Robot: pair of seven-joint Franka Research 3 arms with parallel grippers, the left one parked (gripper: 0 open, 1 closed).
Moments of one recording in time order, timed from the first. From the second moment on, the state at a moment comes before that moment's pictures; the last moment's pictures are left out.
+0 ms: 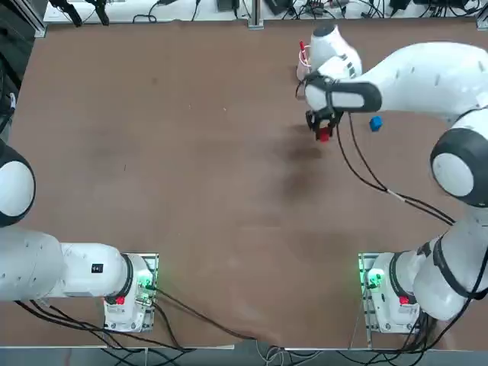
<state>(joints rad) 0.59 0.32 -0.10 -2.00 -0.02 1.99 0.69</state>
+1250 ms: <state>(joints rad) 0.16 0.26 -0.11 -2.23 0.22 2.35 1.34</state>
